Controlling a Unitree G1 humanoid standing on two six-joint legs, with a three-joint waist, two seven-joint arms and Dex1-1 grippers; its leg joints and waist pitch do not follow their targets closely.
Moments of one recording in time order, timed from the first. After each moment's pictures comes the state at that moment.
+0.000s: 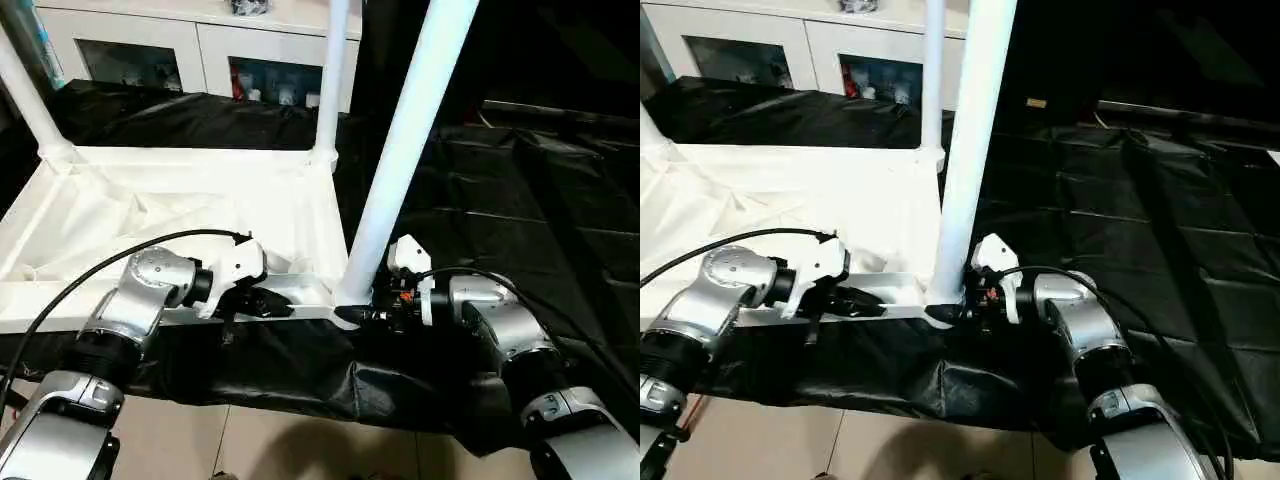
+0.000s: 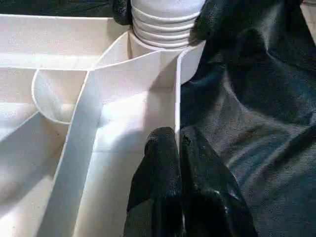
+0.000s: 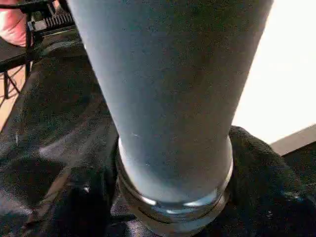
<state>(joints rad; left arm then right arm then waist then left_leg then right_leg) -0.59 0.48 -0.24 0.63 0.00 0.00 -1.34 -0.57 -0.27 0.17 0.72 0.12 0.02 1.20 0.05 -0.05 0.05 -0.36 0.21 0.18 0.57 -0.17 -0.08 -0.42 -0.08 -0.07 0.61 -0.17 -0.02</state>
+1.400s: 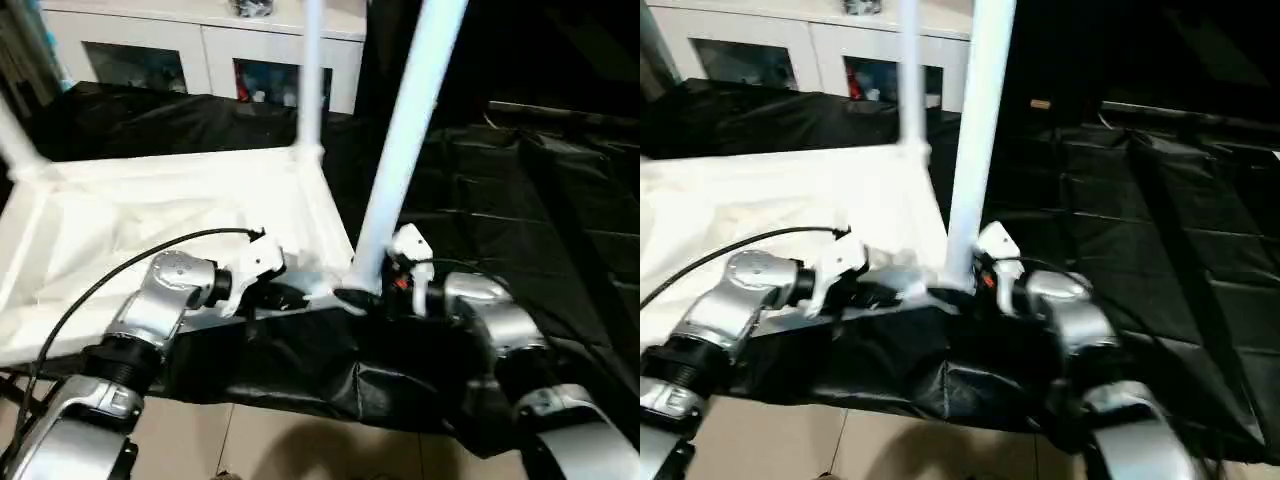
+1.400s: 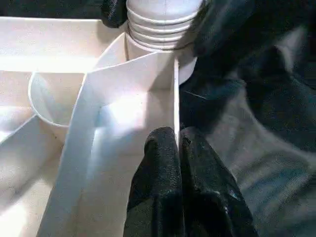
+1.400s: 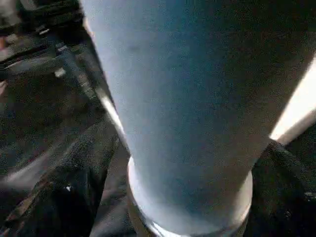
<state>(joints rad) -0.59 0.42 -0.24 0.60 0.02 0.07 -1.28 -0.58 -0.26 0.15 0.73 0.12 0.07 1.16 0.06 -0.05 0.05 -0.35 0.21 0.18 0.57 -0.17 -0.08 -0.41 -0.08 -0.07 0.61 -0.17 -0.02</state>
